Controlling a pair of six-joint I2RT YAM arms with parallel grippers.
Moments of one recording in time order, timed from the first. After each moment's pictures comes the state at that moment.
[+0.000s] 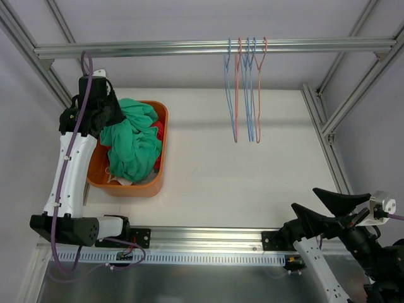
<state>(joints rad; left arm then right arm) -0.10 1.28 1.60 -0.97 -0.14 -0.32 0.32 0.13 1.26 -1.02 -0.25 0.33</state>
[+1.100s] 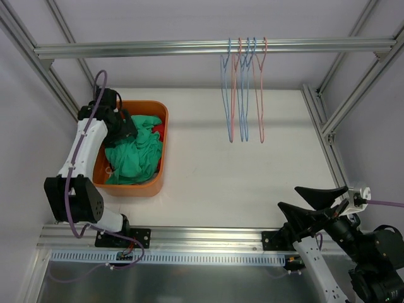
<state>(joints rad) 0.01 1.51 1.34 -0.99 -0.09 -0.44 0.32 0.07 1.06 -0.91 -0.37 0.44</state>
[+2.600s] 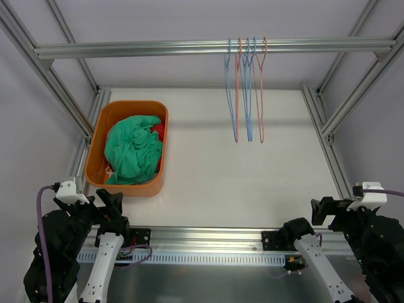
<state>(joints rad) -0.06 0.17 1.15 -1.33 -0.01 -0.27 0.32 0.27 1.35 -1.46 0.29 0.10</state>
